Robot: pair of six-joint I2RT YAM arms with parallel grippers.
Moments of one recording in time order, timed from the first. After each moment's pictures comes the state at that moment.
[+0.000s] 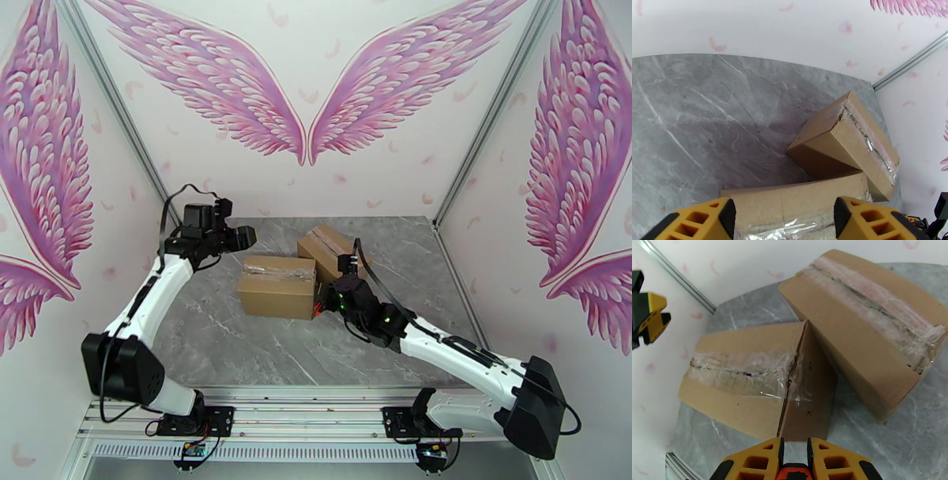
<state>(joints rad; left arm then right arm) -0.15 1.63 1.49 -0.57 0.40 -0.28 0.84 1.27 0.94 -0.26 0.31 0.70</state>
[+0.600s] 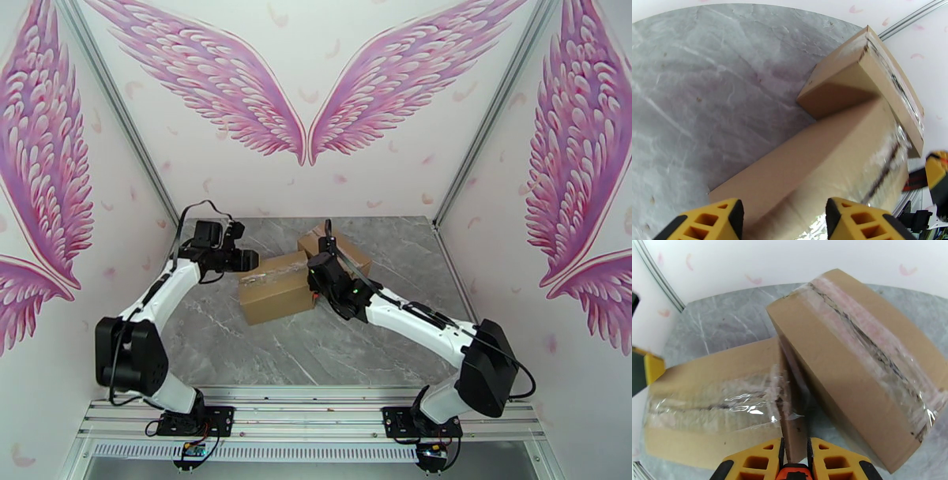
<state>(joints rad) -0.12 1.47 1.19 -0.61 0.48 -0.16 0.81 1.57 1.26 -0.35 0.46 0.54</state>
